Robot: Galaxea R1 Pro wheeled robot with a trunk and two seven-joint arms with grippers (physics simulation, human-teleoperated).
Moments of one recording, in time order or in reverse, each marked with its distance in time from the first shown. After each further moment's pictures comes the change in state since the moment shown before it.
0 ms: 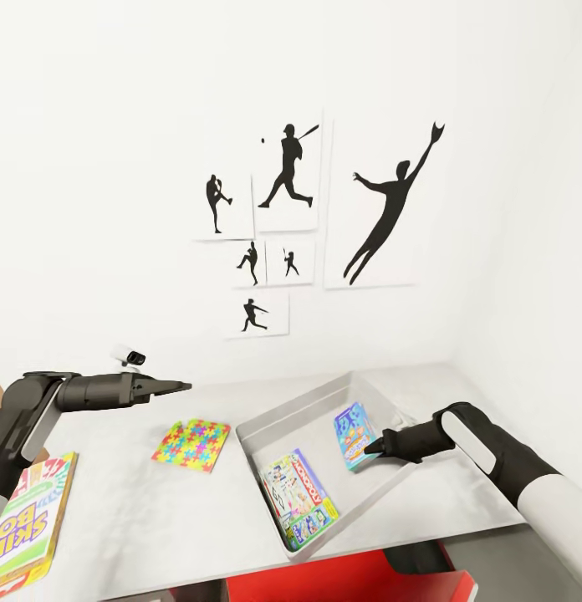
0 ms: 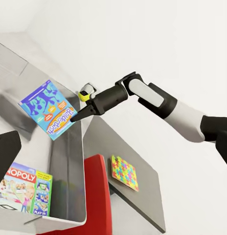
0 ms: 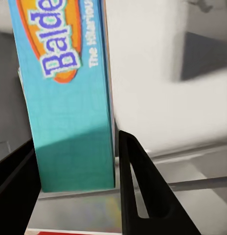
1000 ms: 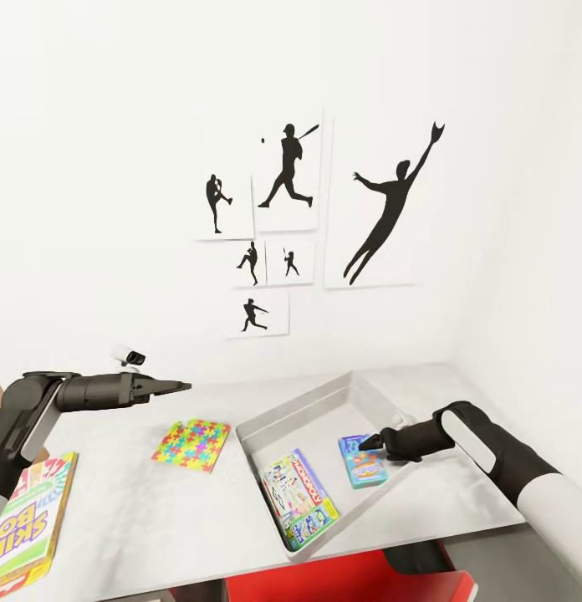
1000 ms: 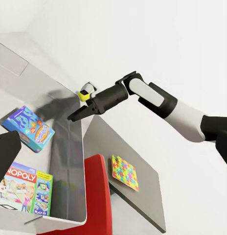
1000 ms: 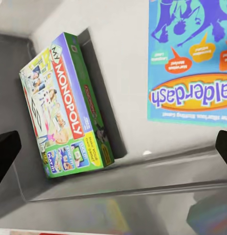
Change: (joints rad) left arm 0.000 0.001 0.000 0.000 0.000 -0.001 0.000; right arm -0.003 0.001 -0.003 -0.001 0.000 0.000 -0.003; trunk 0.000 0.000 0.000
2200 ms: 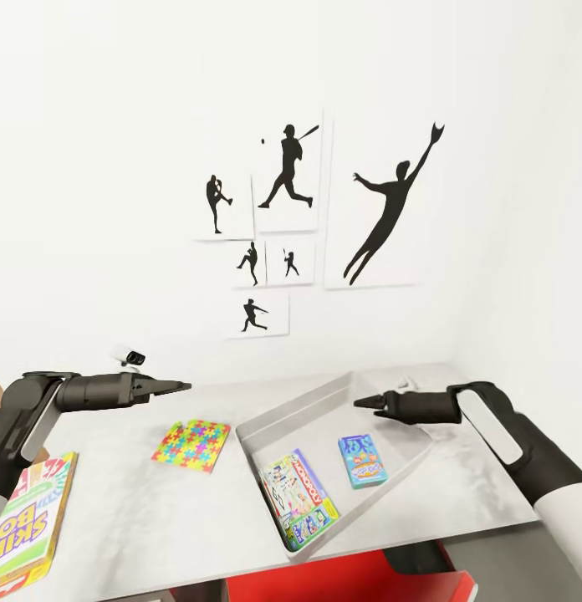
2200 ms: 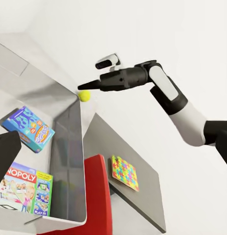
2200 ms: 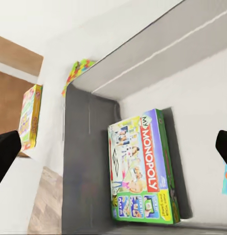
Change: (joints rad) left arm 0.000 0.000 0.001 0.000 0.000 0.000 0.000; right arm 0.064 -0.019 -0.224 -0.293 -0.014 0.000 0.085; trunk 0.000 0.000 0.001
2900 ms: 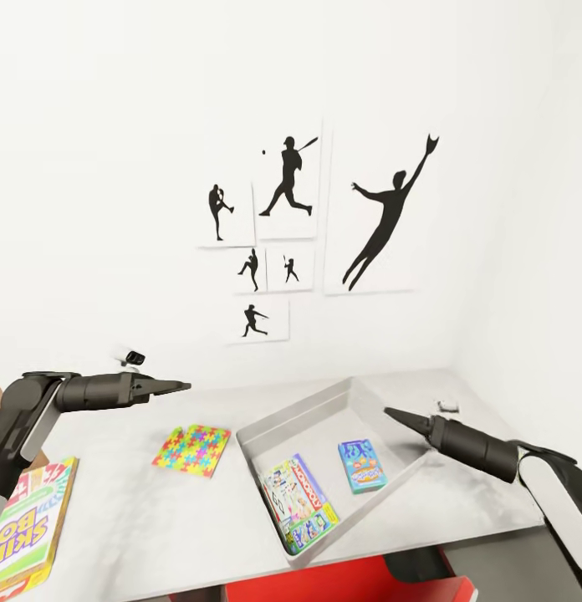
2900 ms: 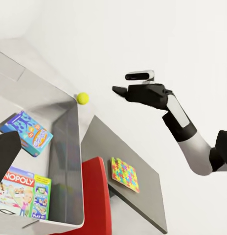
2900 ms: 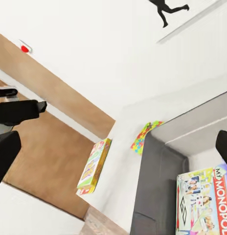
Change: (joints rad) left arm 0.000 0.001 0.000 0.000 0.003 0.000 0.000; right arm 0.416 0.012 -0.359 -0.384 -0.037 -0.194 0.245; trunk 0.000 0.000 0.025
